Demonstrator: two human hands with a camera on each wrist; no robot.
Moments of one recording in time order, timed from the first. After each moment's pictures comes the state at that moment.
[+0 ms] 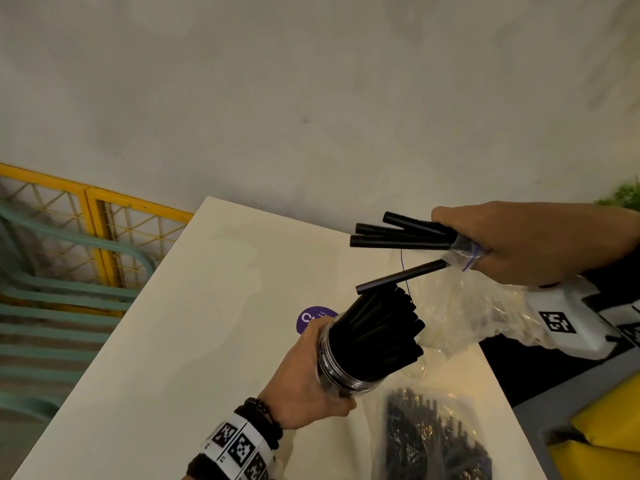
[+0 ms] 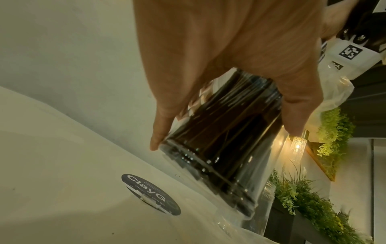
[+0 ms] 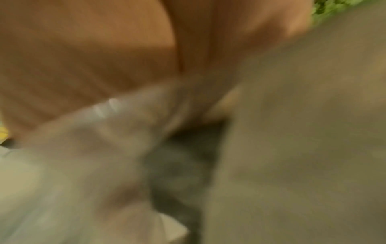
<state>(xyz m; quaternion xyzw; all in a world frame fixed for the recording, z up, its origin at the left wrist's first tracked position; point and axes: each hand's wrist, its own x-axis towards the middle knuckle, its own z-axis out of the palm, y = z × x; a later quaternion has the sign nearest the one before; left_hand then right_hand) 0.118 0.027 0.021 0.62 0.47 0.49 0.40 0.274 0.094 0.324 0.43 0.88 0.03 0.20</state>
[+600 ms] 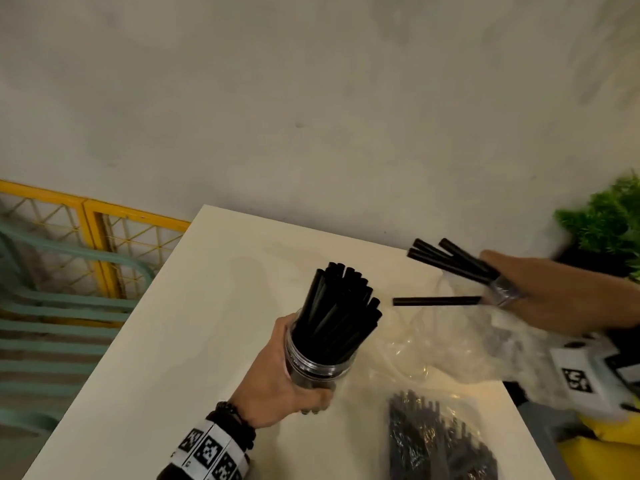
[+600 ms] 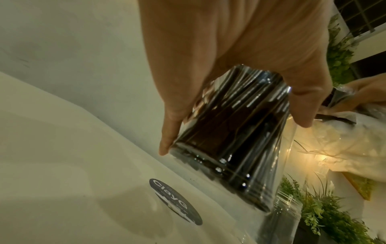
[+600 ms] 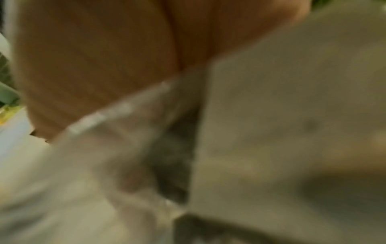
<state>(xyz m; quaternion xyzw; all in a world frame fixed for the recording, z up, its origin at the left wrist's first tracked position) 0.090 0.024 0.022 0.52 0.41 0.51 0.54 0.357 0.110 0.268 0.53 0.84 -0.06 0.12</state>
